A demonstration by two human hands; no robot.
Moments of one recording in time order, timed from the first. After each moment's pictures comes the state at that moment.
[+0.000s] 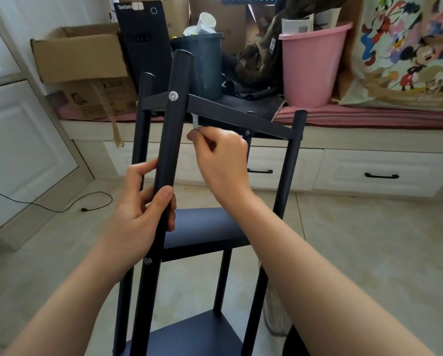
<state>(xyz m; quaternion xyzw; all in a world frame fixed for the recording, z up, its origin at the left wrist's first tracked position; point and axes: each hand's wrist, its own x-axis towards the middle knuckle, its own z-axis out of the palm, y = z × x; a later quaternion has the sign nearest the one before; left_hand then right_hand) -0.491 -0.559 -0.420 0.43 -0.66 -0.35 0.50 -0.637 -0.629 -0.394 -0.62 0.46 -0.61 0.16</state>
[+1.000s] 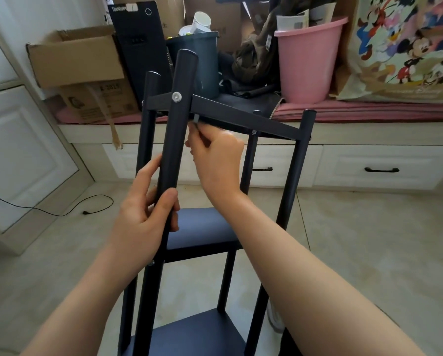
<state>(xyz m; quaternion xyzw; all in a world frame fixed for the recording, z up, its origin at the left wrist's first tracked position) -0.499 -0.554 -0.419 0.44 -0.67 -0.32 0.50 -0.626 -0.639 -0.402 -0.57 0.44 -0.68 0.13</state>
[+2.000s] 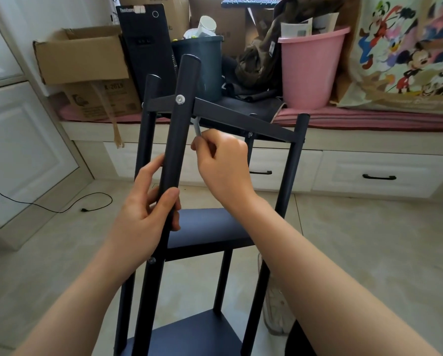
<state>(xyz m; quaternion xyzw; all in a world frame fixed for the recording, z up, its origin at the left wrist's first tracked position) -0.493 -0.556 -0.420 0.44 -0.67 -0.33 0.51 -0.640 -0.626 -0.398 -0.65 0.46 -0.59 0.14</state>
